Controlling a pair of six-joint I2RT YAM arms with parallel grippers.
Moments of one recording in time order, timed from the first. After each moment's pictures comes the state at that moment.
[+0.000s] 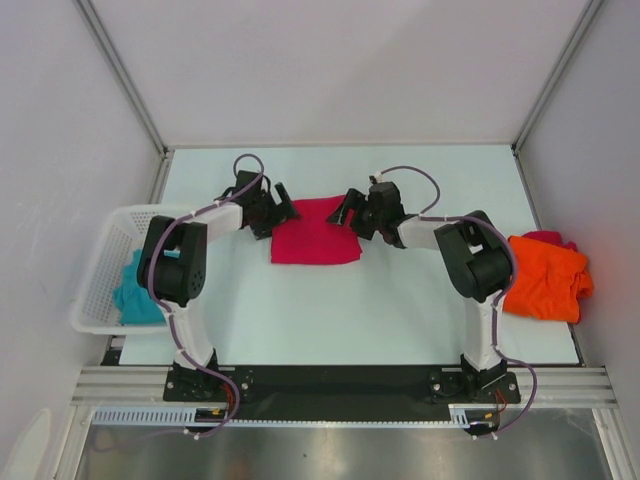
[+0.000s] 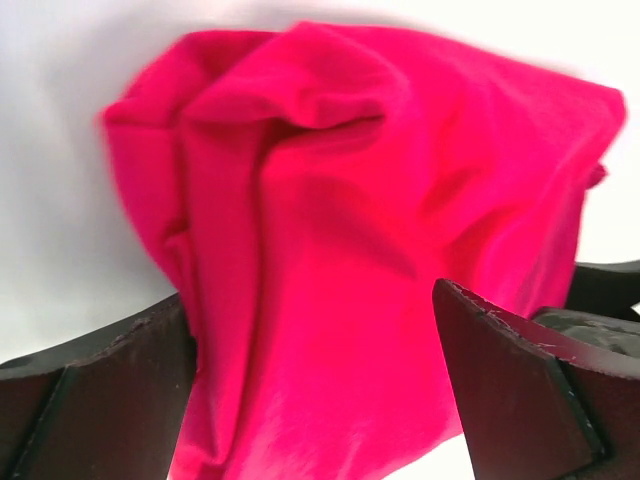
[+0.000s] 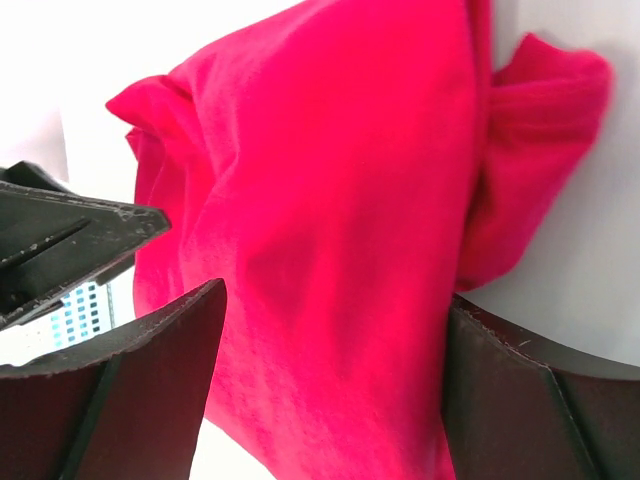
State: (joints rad) left arm -0.23 1.92 1.21 -0.21 0.22 -0.68; right arm 0.48 2.04 1.18 0.28 -0.26 0.83
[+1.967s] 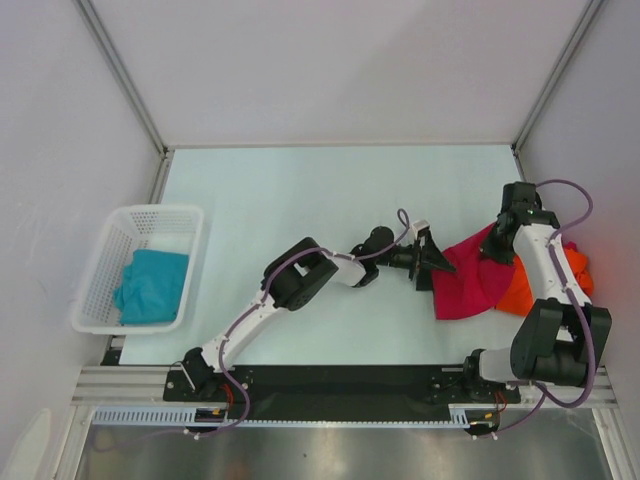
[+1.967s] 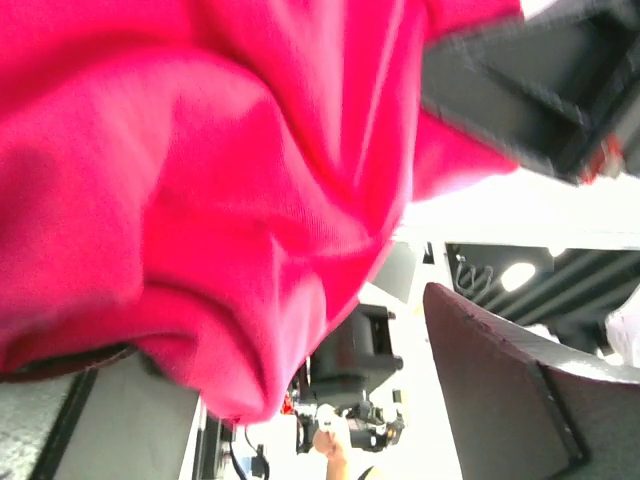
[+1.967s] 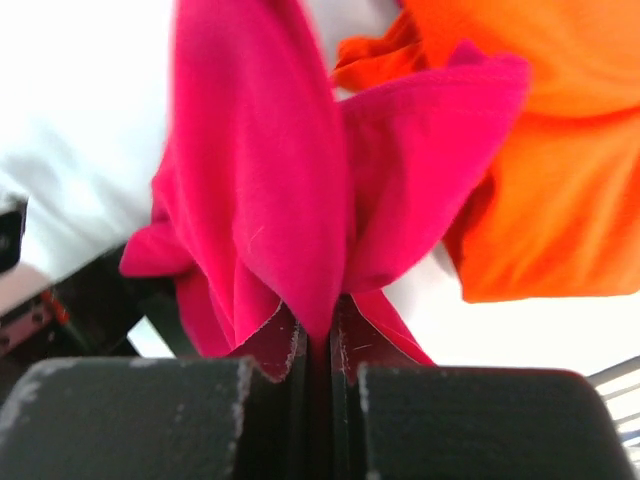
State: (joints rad) left arm -0.93 2.67 1.73 1.01 0.86 -1.71; right arm -0.16 1.36 1.06 -0.84 0.14 0.48
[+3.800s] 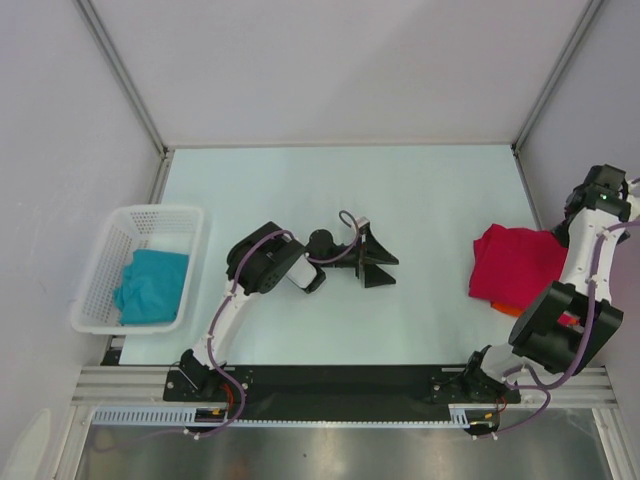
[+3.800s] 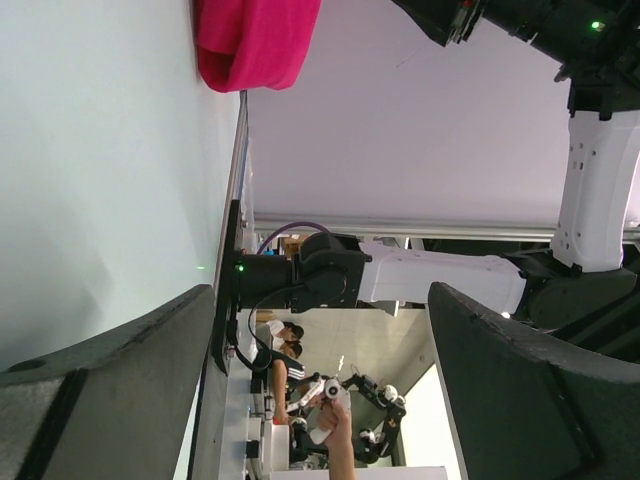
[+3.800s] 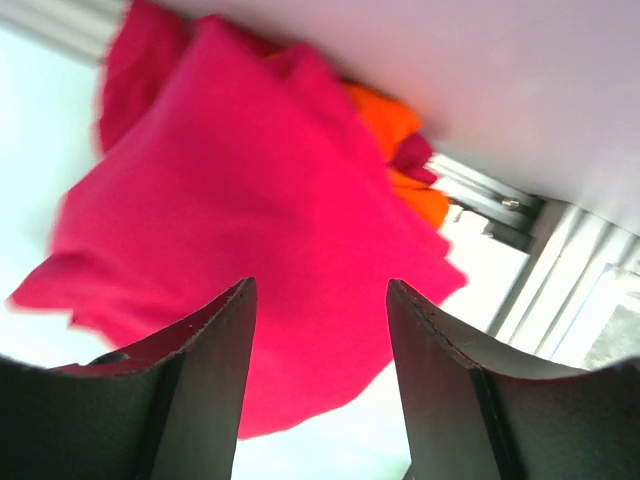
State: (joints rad) left arm -0.72 2.43 1.11 1.41 0.91 -1.74; right arm -0.56 1.47 1.37 -0.93 0.43 0.45
